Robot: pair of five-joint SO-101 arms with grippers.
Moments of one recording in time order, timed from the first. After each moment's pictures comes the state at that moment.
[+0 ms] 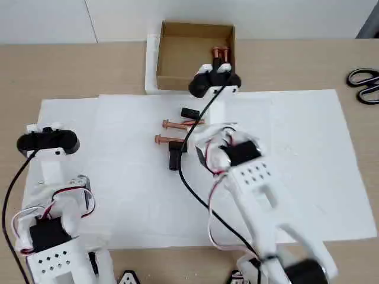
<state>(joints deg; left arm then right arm) -24.6 -71.1 63.1 73.1 -7.0 -25.7 -20.7 33.1 47.0 -16.7</state>
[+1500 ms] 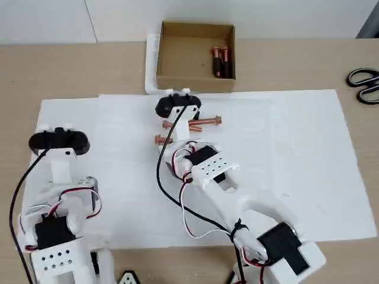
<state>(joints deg) -20.2 -71.1 64.8 73.0 -7.0 -35.6 -3.1 34.8 36.1 -21.9</state>
